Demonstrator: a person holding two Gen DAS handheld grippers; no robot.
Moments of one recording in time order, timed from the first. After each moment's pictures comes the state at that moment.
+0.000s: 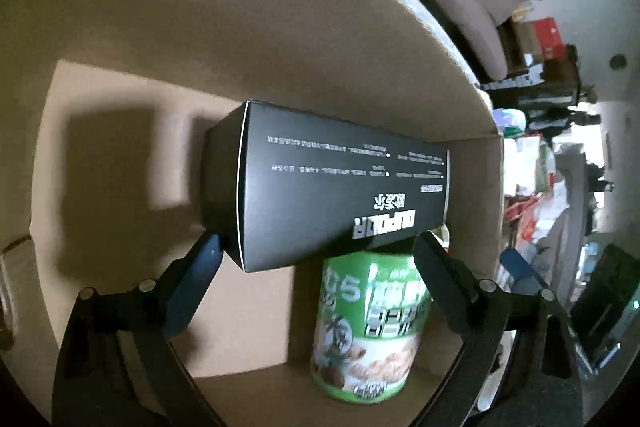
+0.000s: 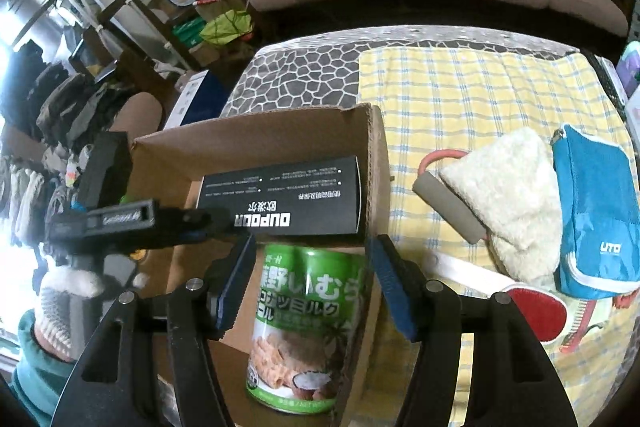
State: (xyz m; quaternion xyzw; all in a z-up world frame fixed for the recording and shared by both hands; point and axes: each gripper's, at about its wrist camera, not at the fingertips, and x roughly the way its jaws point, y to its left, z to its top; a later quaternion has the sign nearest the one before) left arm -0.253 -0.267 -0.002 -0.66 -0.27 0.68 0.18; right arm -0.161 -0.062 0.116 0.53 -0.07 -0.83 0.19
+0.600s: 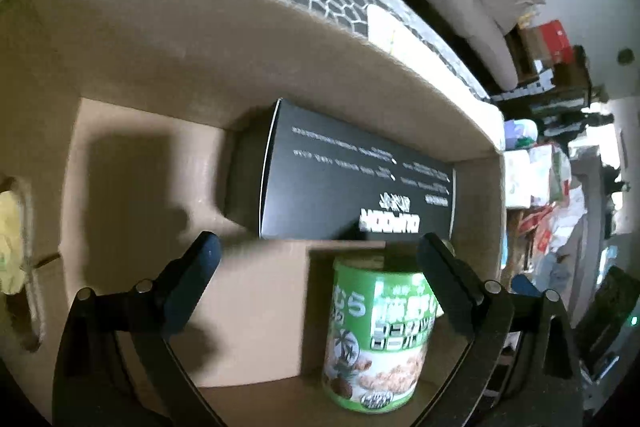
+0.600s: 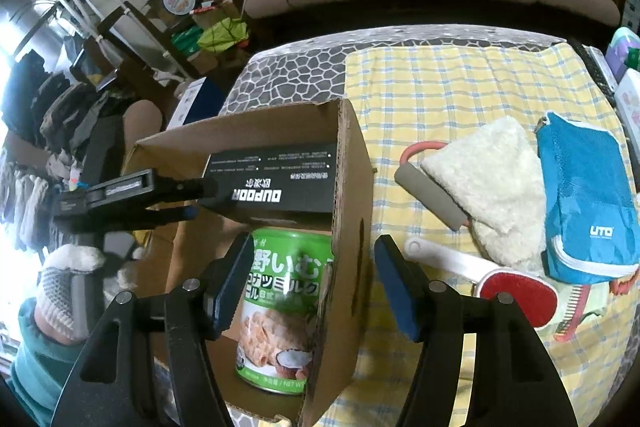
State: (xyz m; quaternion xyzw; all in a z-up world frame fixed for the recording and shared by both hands) left arm -0.252 -0.271 0.025 -0.63 -0.24 0.72 0.15; right arm -0.145 -0.036 0.121 0.52 -0.09 -0.83 0.18
